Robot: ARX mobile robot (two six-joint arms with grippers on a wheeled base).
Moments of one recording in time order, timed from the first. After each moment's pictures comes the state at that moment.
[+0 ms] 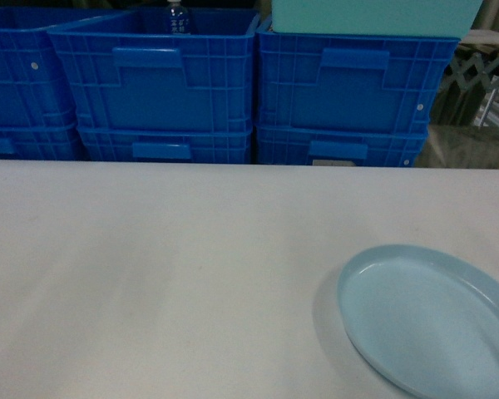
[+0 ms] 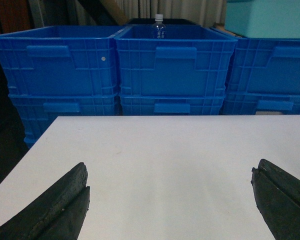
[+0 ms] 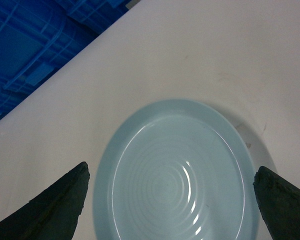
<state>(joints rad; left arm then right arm) 0.00 0.01 0.01 0.00 0.00 0.00 -0.09 1.53 0.45 0.54 -0.38 0.56</state>
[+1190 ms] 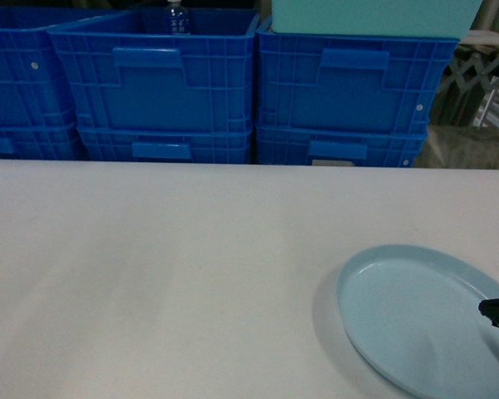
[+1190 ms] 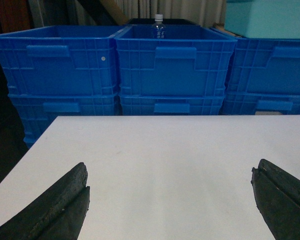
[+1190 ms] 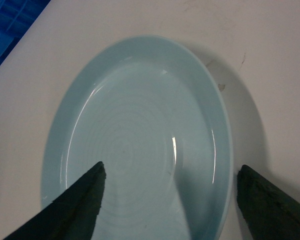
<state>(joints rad) 0.00 0.01 0.01 0.00 0.00 0.00 -0.06 1.78 0.38 0.73 -0.37 0.58</state>
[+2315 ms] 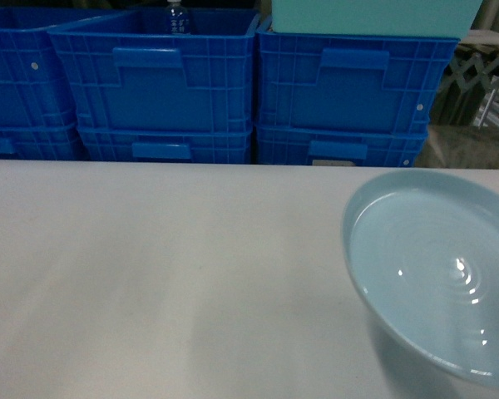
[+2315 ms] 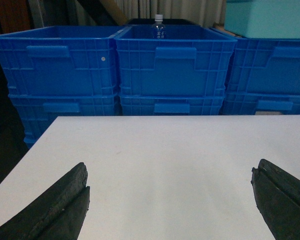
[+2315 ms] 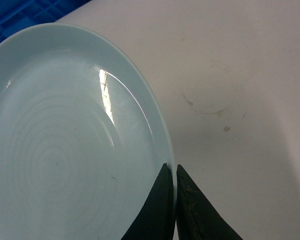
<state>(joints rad) 0.00 0.01 0.01 0.00 0.00 0.00 -0.11 1.42 0.48 0.27 -0.40 0.33</state>
